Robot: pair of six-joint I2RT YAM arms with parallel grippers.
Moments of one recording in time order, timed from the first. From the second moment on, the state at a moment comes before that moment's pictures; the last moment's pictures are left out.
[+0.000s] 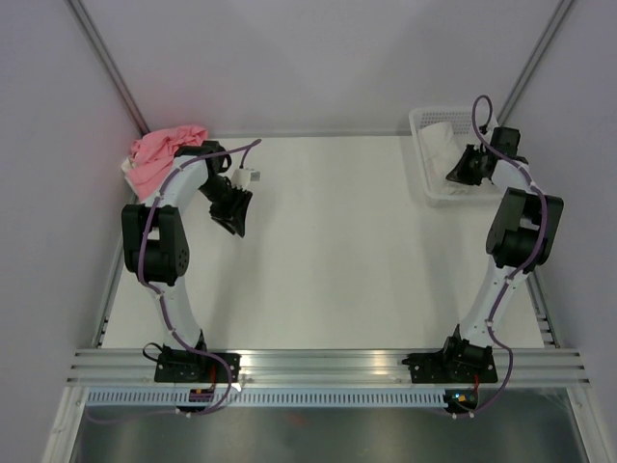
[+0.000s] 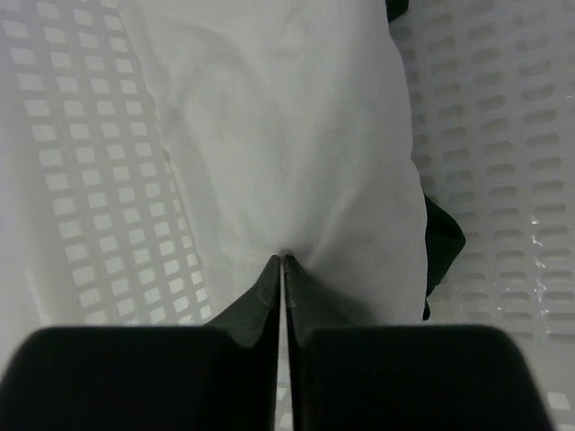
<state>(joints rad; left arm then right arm) -0.09 1.97 1.64 -1.23 0.39 0.42 -0.29 2.16 1.66 -0.38 -0.40 0.21</state>
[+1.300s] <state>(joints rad) -0.09 1.59 1.29 -0.95 0.34 0.33 -0.22 0.95 0.64 -0.33 -0.09 0.27</state>
